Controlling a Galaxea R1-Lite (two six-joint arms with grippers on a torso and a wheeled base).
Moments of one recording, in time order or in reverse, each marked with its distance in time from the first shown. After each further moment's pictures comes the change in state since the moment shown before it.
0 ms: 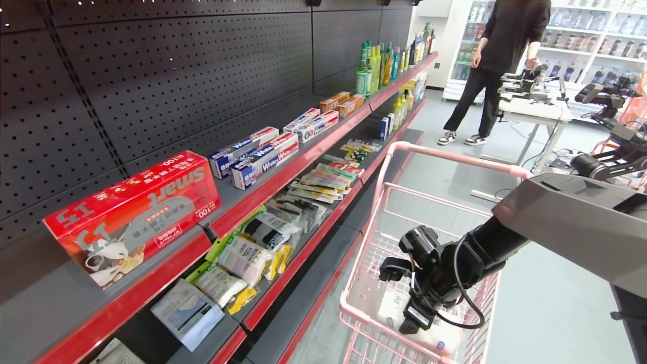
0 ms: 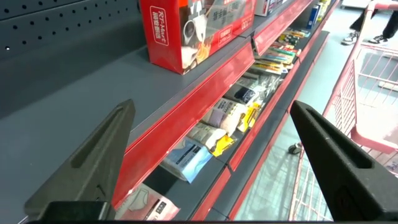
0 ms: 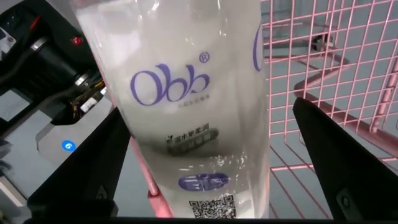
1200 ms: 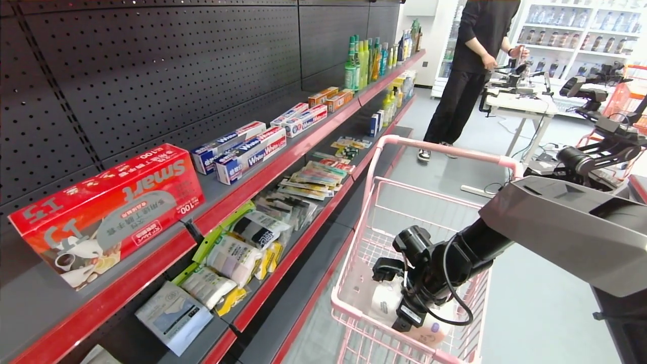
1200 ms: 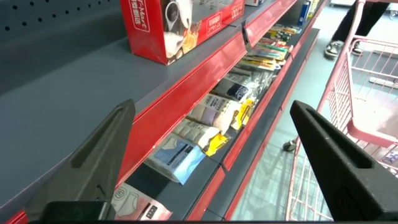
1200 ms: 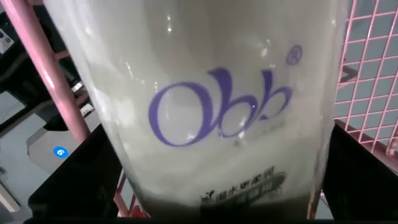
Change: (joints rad) left arm 0.000 0.000 0.000 0.000 0.000 0.000; right arm 0.004 0.057 -0.063 -0.001 0.044 -0.043
